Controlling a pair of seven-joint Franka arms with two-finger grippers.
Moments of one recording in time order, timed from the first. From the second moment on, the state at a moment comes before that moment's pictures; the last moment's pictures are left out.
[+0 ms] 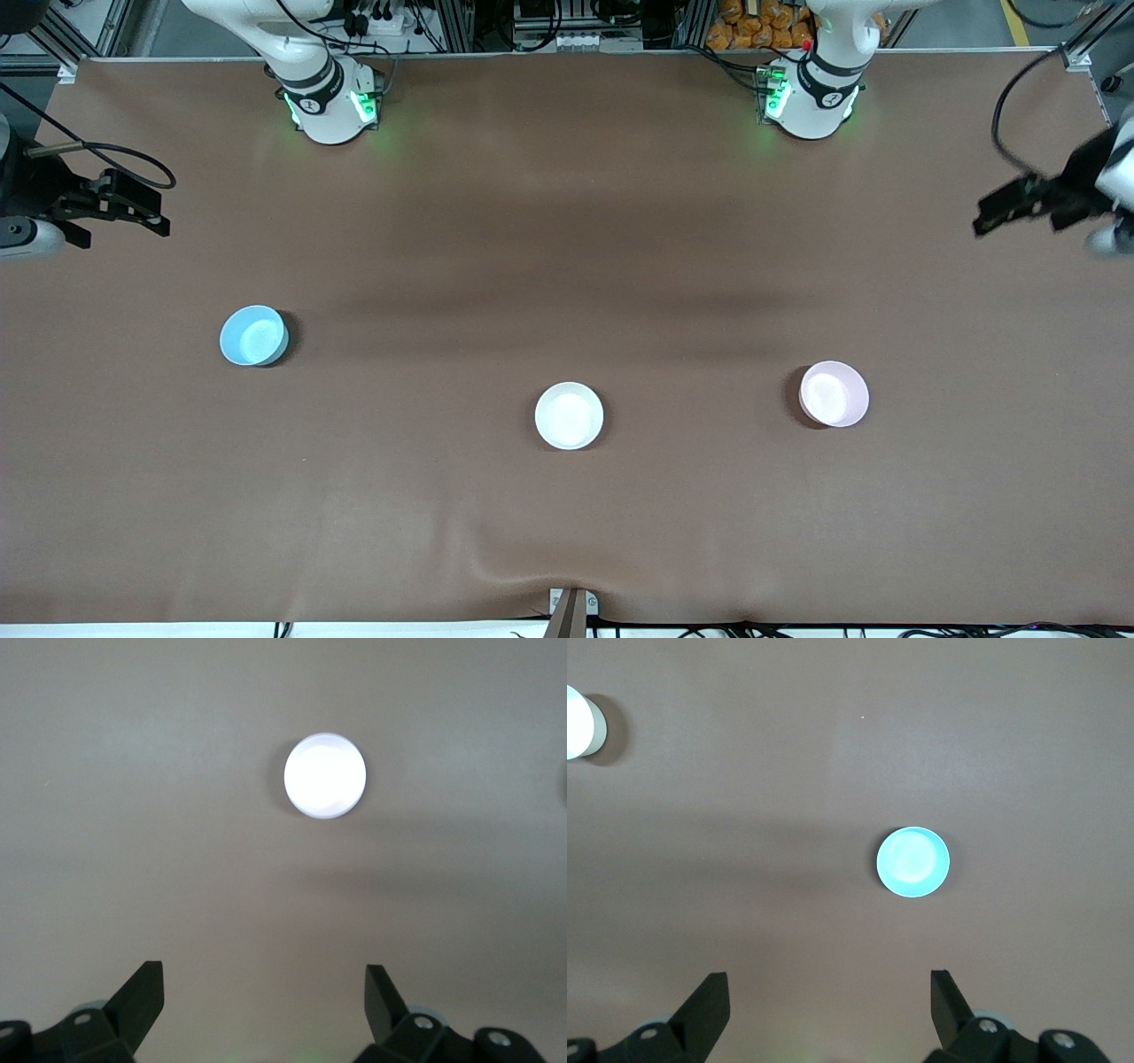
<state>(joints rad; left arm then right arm) 0.11 0.05 -0.11 -1.62 -0.01 1.62 -0.08 -0.03 0.03 0.05 -1.50 0.03 1.47 -0.11</state>
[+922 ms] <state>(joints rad) 0.10 0.59 -0.12 -1.68 -0.01 2.18 -0.08 -0.03 0.03 0.05 -1.50 0.03 1.47 -0.11</state>
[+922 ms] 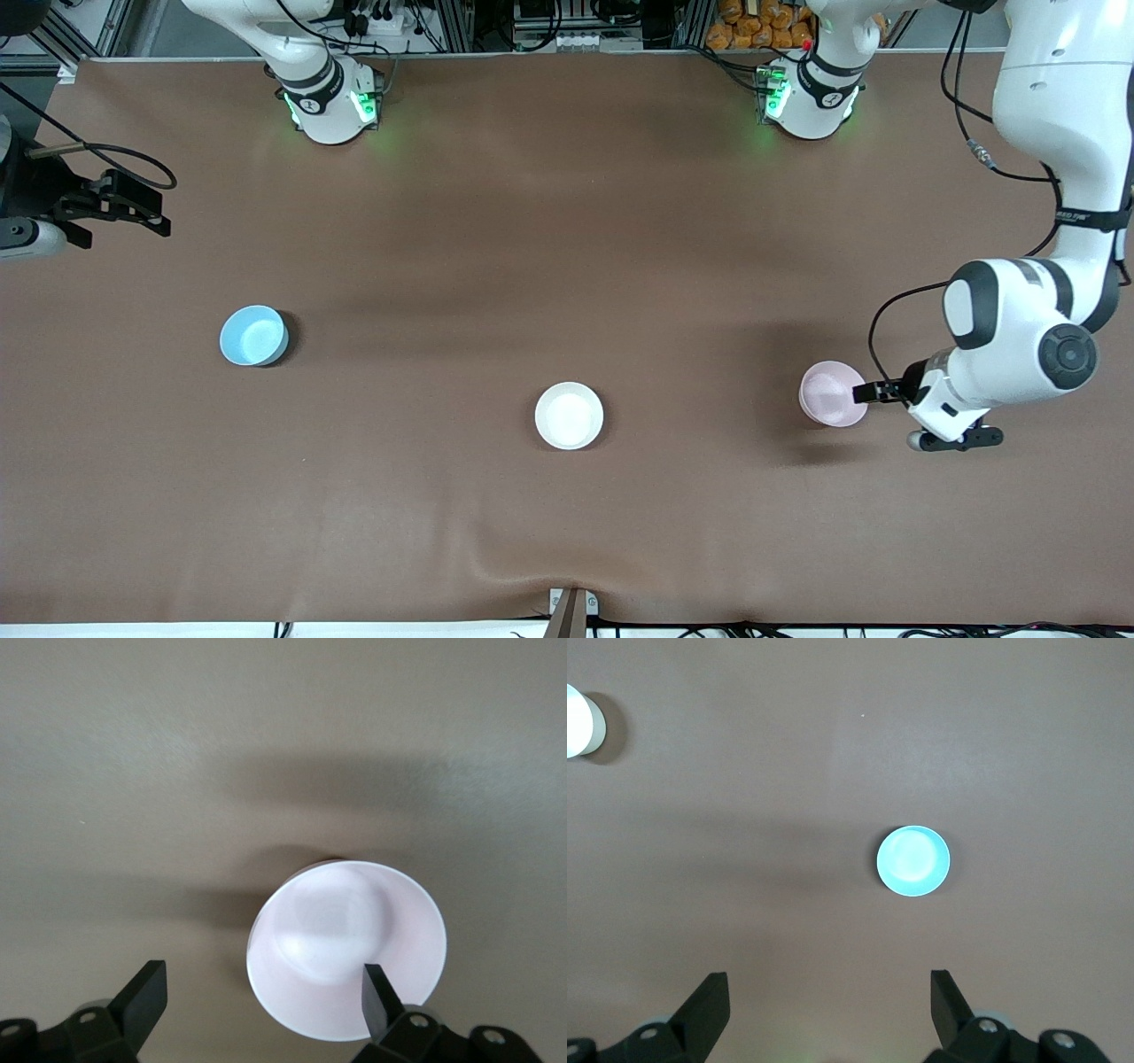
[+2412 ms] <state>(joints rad) -0.05 0.62 -0.40 -1.61 -0.03 2.31 -0.49 -0.03 0.03 0.05 -1.51 0.03 1.47 -0.11</state>
